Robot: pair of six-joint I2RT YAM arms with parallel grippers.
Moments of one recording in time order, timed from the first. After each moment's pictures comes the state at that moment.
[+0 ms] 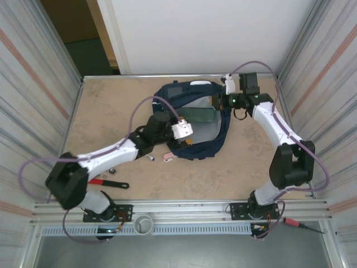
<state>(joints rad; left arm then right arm) -0.76 1.41 0.91 0.02 0.20 0.55 0.20 1.57 1.31 -0.49 -0.59 0.14</state>
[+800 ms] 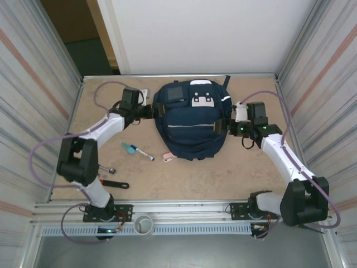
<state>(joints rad) -0.31 1.73 1.18 -0.19 0.32 -0.36 0.11 1.24 0.88 -0.45 -0.43 0.24</state>
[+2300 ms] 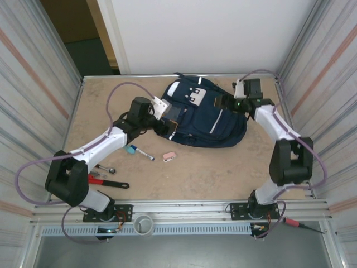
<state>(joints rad) -0.52 1.48 1.00 -0.13 0.26 0.21 0.12 1.57 1.19 -0.42 -0.38 0.29</state>
